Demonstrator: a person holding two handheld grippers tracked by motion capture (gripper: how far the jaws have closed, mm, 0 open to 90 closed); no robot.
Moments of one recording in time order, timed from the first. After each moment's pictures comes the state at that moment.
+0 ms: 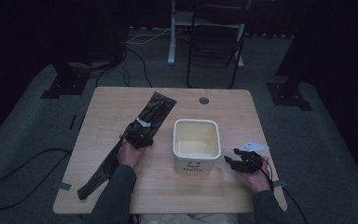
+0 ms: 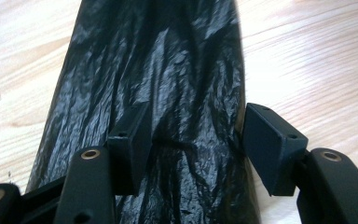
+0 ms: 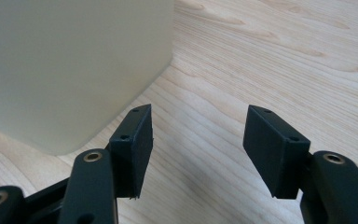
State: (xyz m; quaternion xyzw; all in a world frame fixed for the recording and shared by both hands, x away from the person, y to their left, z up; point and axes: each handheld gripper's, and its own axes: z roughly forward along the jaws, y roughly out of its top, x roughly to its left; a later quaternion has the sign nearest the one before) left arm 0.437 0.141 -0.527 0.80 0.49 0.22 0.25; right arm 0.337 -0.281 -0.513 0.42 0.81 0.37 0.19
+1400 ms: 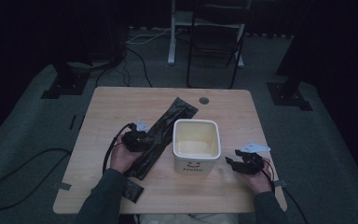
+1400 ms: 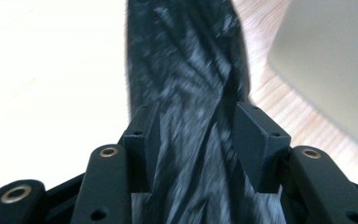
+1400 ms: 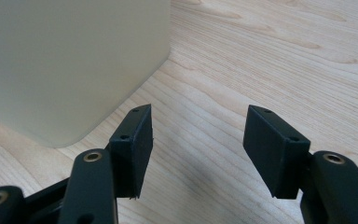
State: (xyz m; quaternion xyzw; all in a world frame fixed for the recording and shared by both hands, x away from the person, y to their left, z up) left arm 0.393 0.153 -0.477 0.85 0.38 0.18 0.30; right arm 0.334 -0.284 -0.515 0.42 0.80 0.37 0.19
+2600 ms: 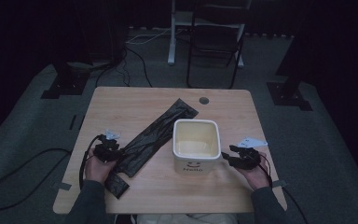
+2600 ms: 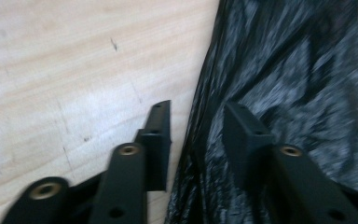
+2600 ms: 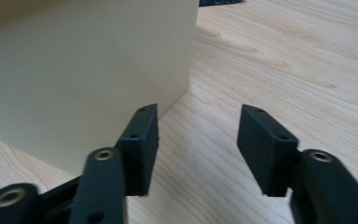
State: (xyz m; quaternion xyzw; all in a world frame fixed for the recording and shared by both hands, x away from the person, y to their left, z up) left arm 0.368 0.237 -0.506 0.80 0.49 0.19 0.28; right arm 0.344 -0.270 -0.494 0.39 0.81 0.39 0.18
